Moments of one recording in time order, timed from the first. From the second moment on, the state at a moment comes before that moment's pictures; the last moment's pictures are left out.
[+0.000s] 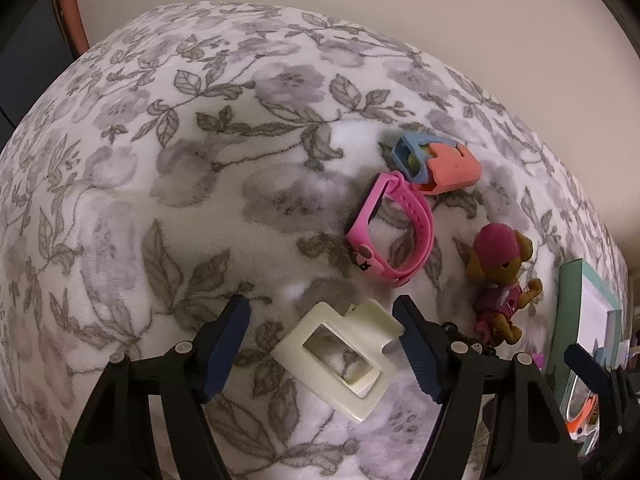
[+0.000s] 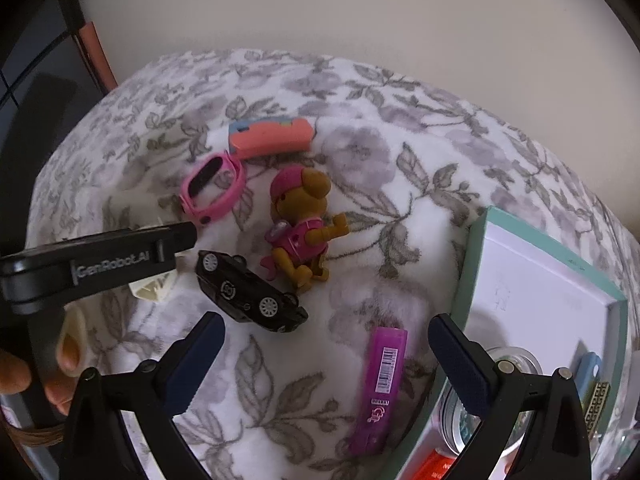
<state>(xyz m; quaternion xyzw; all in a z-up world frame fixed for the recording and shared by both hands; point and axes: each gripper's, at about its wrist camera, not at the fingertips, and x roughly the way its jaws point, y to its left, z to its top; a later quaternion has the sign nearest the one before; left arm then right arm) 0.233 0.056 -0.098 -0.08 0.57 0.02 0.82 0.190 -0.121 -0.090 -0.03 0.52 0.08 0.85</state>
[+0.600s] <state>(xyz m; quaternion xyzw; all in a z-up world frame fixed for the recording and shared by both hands) 0.231 0.054 -0.096 -0.05 0.59 0.02 0.81 0.183 -0.114 -0.115 -0.04 0.57 0.09 0.82</state>
